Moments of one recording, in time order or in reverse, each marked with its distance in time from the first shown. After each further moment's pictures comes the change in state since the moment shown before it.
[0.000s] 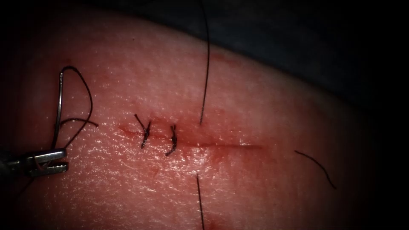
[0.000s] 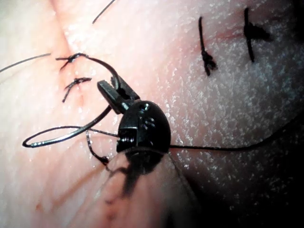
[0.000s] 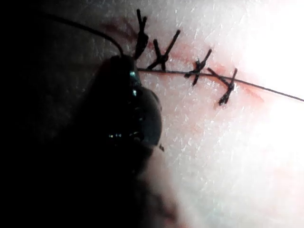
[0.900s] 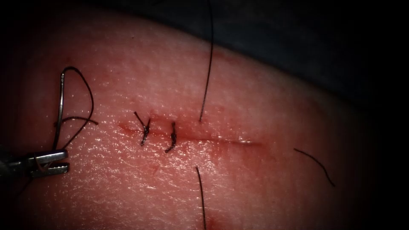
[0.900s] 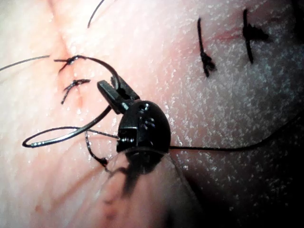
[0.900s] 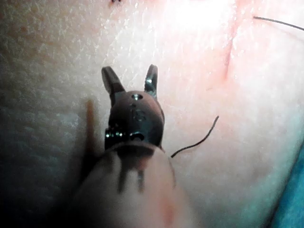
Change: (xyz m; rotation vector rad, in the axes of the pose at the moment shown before) right arm -0.006 0.013 -0.014 -0.459 -0.045 0.132; left arm 0.000 0.000 0.000 -0.002 0.003 0.000
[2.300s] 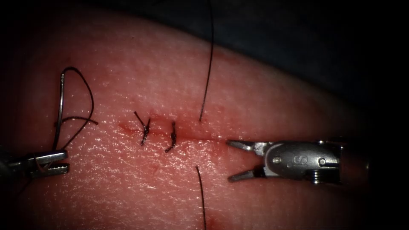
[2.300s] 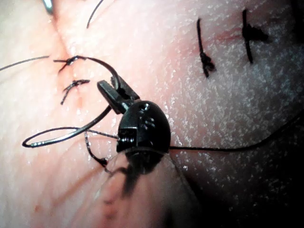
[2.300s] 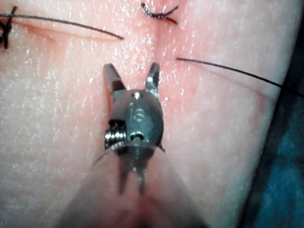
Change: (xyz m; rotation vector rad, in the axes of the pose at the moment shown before) right arm 0.000 0.009 0.017 0.024 0.034 -0.084; left arm 0.000 0.000 0.000 0.000 0.000 0.000
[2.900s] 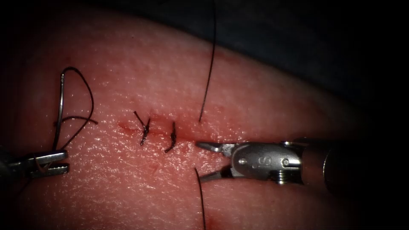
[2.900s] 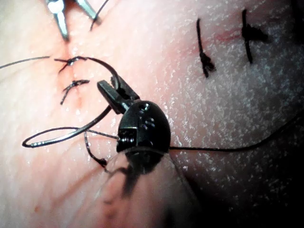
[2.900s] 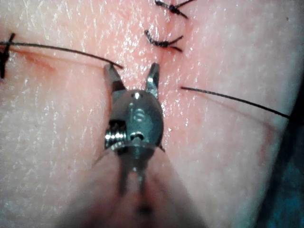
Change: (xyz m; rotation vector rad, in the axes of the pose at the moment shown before) right arm 0.001 -0.001 0.005 0.044 0.017 -0.044; left arm 0.000 0.000 0.000 0.000 0.000 0.000
